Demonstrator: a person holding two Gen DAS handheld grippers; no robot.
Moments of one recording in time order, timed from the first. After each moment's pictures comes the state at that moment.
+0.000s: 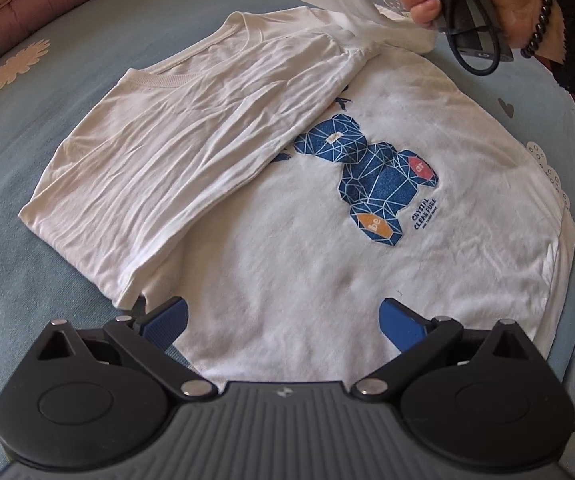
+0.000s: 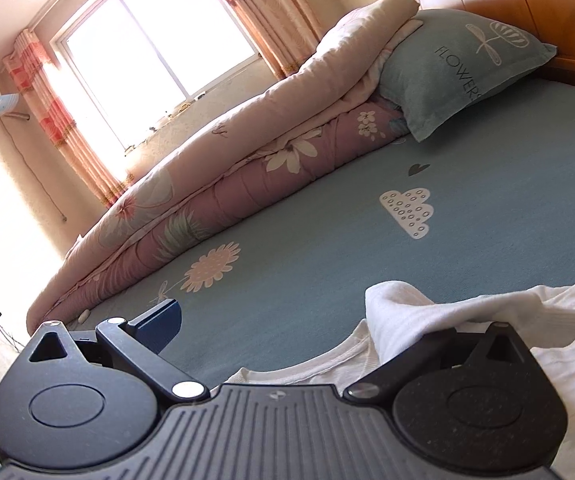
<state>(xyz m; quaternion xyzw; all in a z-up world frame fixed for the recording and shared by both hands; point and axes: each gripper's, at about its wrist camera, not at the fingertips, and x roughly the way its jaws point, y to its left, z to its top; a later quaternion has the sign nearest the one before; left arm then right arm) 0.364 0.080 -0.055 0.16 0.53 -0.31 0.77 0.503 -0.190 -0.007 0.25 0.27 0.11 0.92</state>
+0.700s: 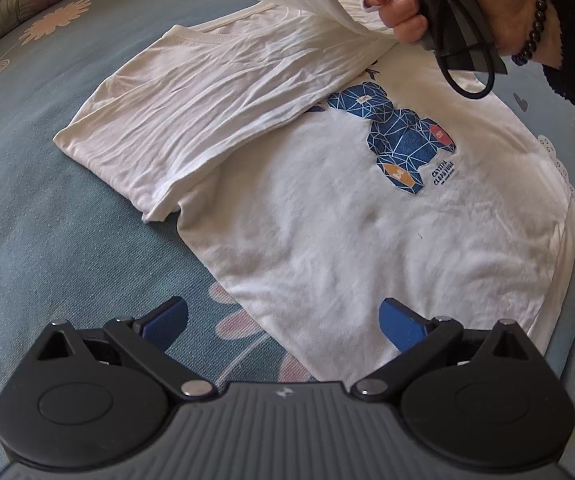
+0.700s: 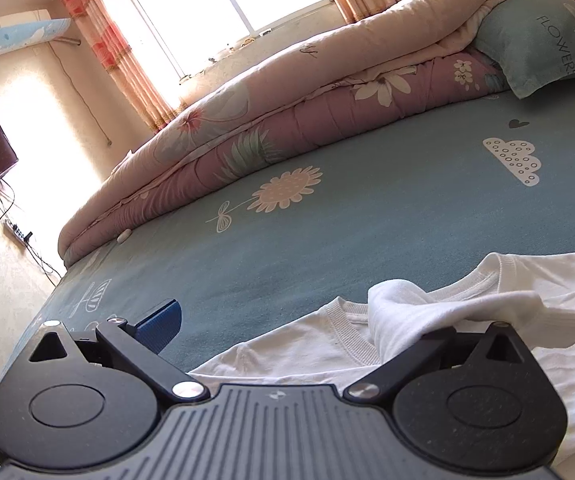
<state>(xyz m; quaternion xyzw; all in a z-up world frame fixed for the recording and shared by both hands) 0.340 0.123 -0.067 0.14 0.55 -0.28 0.78 0.505 -0.091 -0.021 0.19 0.32 0.20 0.90</state>
